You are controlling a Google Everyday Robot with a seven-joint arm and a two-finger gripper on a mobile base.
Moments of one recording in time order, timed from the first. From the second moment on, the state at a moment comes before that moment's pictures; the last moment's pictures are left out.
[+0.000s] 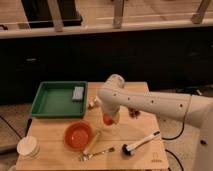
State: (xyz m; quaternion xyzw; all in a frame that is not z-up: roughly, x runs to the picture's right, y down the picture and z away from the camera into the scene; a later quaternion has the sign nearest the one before) arm 0.018 0.151 0.779 -0.27 -0.14 -0.39 0.87
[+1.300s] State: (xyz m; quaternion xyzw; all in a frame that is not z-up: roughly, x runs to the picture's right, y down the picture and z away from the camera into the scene) arm -0.067 0.104 0.740 -0.22 -0.17 -0.47 0.84
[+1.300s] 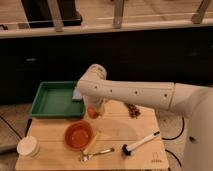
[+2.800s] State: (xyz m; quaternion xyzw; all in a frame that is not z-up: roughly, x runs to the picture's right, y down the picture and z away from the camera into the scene) arm -0.172 0.092 0.697 -0.18 -0.20 -0.59 0.76
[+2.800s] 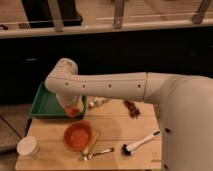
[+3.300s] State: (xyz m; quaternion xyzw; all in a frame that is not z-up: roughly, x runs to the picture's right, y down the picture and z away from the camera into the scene) arm -0.219 0.103 0.684 -0.16 -0.23 -0.63 0.73
